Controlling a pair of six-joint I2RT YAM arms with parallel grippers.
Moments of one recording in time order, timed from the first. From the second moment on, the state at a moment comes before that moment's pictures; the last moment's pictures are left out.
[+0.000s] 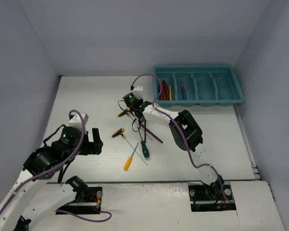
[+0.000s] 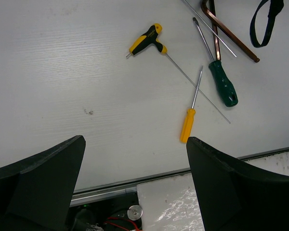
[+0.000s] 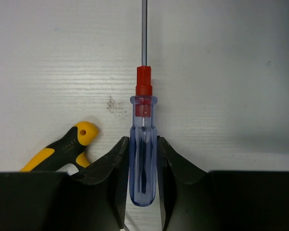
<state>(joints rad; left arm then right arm) -0.64 0.66 1.02 -1.09 -0.26 -0.48 0.77 2.32 1.77 -0.24 0.52 0.53</state>
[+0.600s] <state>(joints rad) -0.64 0.70 1.07 -1.08 -0.29 -0.44 0.40 1.81 1.70 -0.21 0.45 0.19</state>
